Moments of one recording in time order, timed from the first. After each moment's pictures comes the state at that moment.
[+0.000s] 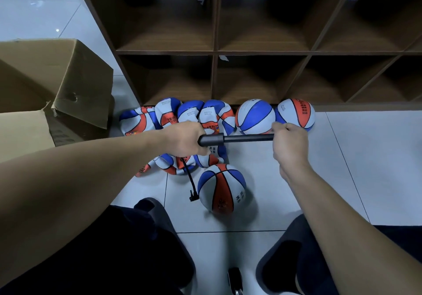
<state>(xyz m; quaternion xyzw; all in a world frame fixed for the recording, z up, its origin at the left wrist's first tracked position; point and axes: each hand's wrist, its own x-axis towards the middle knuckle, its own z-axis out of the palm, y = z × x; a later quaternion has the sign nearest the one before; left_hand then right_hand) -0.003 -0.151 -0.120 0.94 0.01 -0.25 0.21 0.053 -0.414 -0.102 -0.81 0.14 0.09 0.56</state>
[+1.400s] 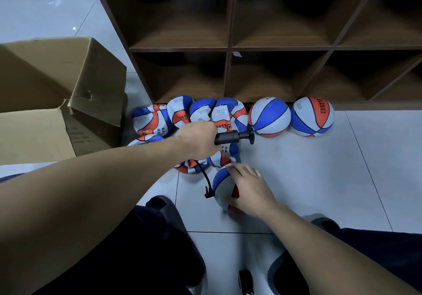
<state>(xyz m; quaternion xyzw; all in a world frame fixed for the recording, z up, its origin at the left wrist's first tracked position) -0.005 -0.169 -0.124 0.98 0.08 -0.17 0.10 -0.014 -0.392 -0.245 -0.90 -0.38 0.17 0.09</state>
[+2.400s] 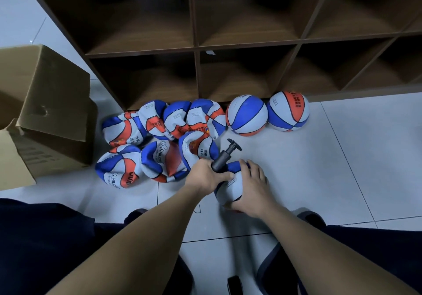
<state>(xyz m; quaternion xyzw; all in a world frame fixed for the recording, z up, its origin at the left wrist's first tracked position) -0.012 -0.256 -0.253 0.81 0.28 -0.17 0.48 0.012 -0.437 -0.263 -0.95 -0.18 0.21 0.14</state>
